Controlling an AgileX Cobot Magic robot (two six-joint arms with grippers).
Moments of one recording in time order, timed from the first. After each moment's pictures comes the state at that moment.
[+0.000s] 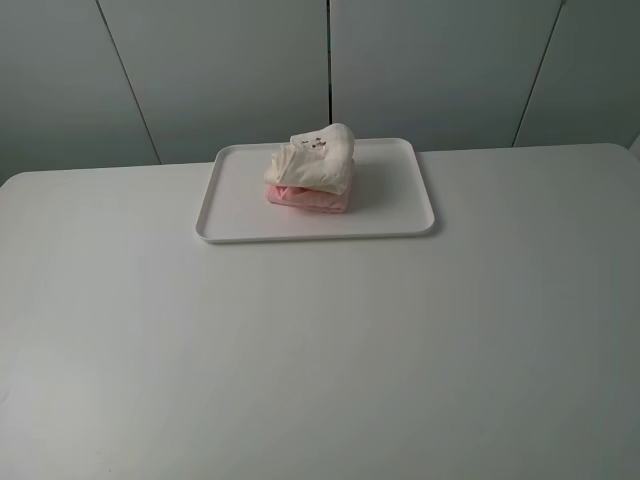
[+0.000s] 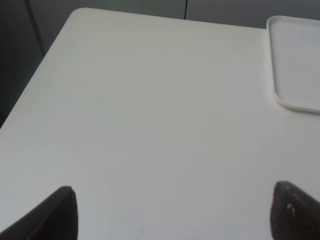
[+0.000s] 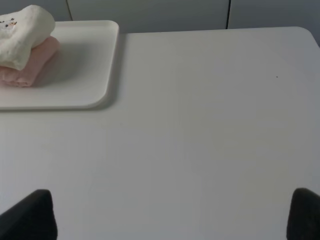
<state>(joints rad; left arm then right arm) 0.06 0.00 -0.52 0.09 1.09 -0.18 -0.01 0.00 -0.50 0.04 1.10 0.00</state>
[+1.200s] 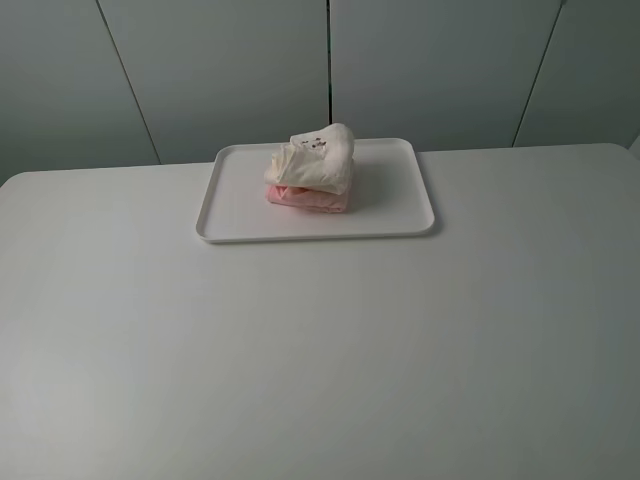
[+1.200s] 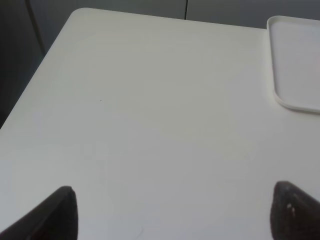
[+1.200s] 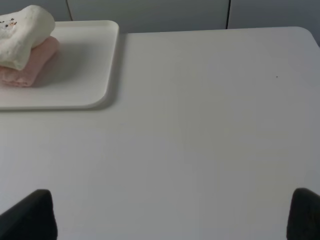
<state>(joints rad) 0.06 0.00 -0.52 0.09 1.09 -0.18 -0.01 0.00 -0.50 0.04 1.10 0.00</state>
